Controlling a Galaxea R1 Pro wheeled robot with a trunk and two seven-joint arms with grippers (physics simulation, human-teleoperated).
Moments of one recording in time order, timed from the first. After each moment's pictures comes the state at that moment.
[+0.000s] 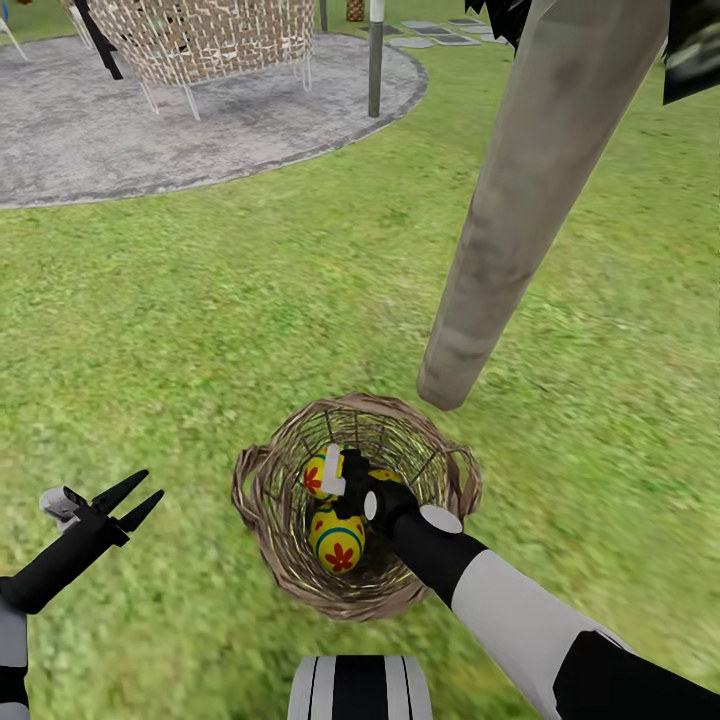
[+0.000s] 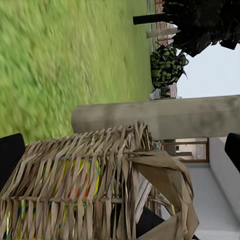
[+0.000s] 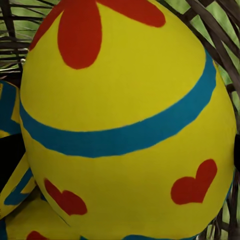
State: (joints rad) left arm -0.49 0.11 0.91 -1.13 0.19 0.99 -1.35; right arm -0.87 0.16 0.76 -0.75 0.71 0.29 0.34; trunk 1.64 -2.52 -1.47
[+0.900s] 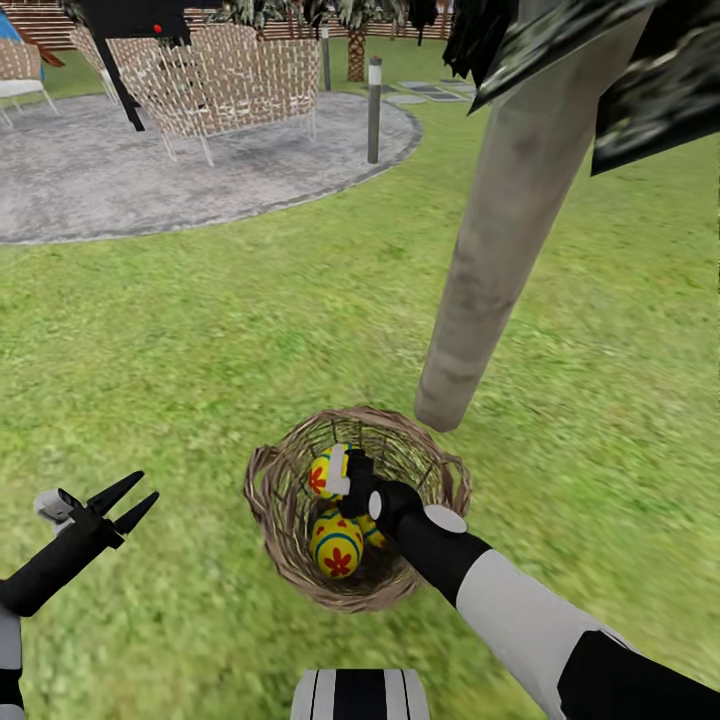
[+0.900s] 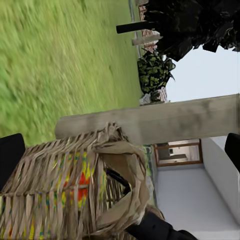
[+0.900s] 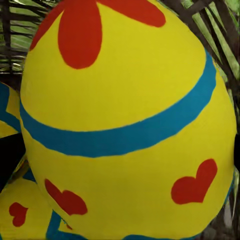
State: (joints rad) left arm -0.49 0.11 0.92 -1.12 0.19 1.00 -1.35; right arm -0.87 0.15 0.76 -0.76 0.71 0.29 0.34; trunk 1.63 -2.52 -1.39
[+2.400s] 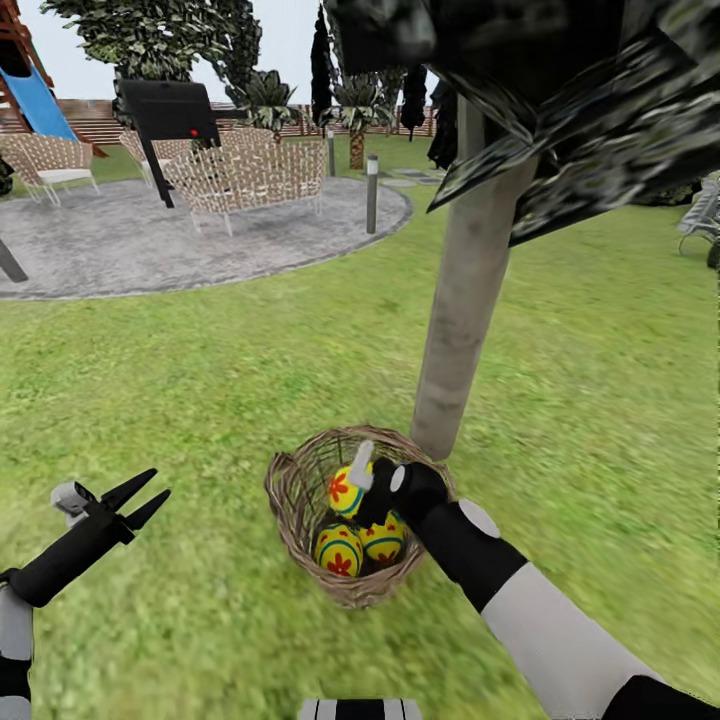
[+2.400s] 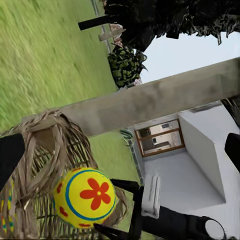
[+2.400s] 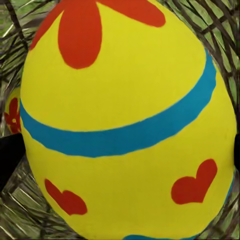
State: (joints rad) left arm -0.49 0.12 0.87 -1.11 0.19 1.00 -1.34; right arm -0.79 0.08 0.60 -1.07 0.70 0.65 0.71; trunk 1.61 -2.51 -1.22
